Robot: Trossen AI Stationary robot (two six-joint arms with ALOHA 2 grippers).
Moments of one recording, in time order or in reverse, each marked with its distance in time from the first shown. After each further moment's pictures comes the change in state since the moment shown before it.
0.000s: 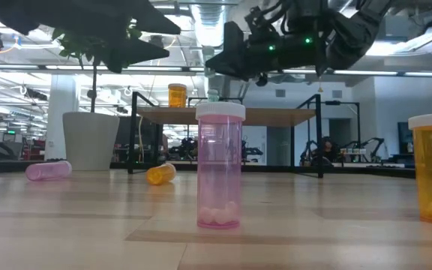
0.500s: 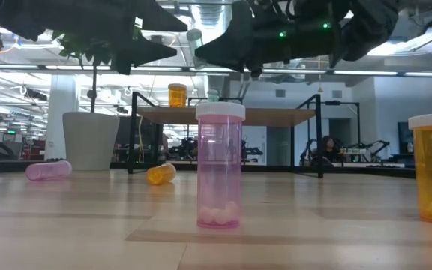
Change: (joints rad) left arm 0.022 0.081 0.000 0.133 0.065 0.018; right arm 0.158 0.000 -0.003 -0.066 -0.055 -0.085
